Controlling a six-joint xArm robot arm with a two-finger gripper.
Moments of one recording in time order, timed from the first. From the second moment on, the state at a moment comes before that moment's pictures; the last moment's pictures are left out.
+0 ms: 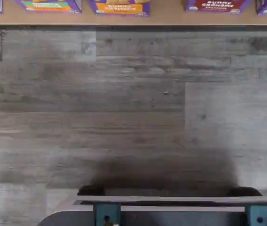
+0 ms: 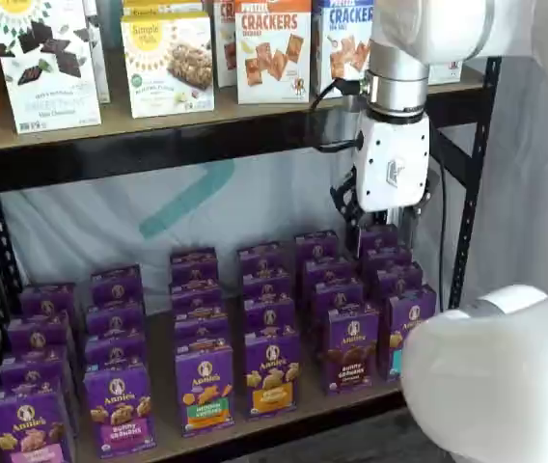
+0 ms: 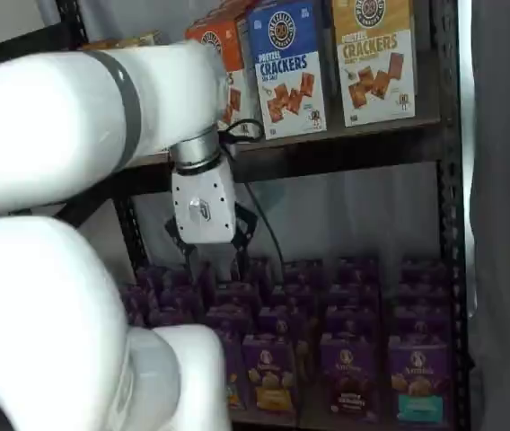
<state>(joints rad) 0.13 -0.92 -0.50 0.03 1.42 0.14</state>
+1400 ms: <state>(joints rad) 0.18 -0.87 -0.32 -0.08 1.13 0.23</state>
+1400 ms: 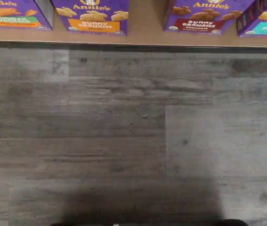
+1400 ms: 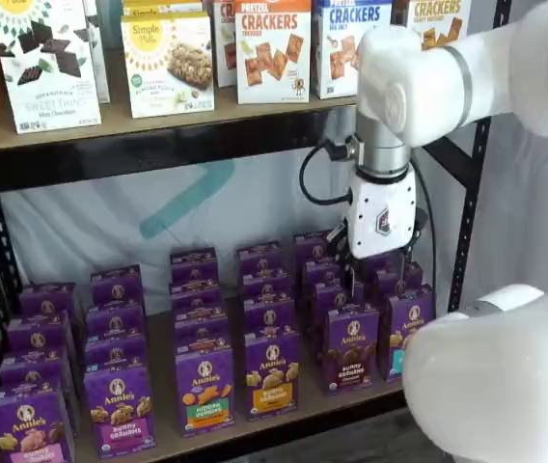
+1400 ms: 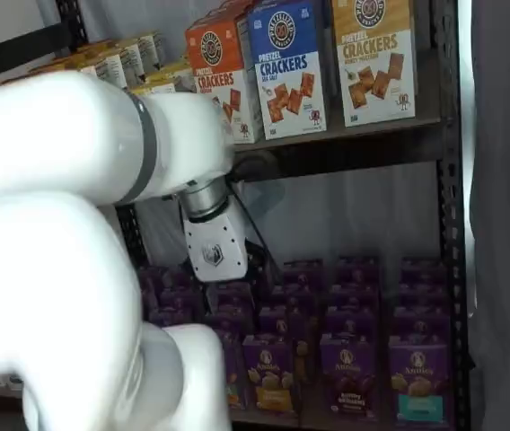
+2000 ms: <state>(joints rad) 0.05 -0.63 -0.31 -0.13 0.88 0.15</state>
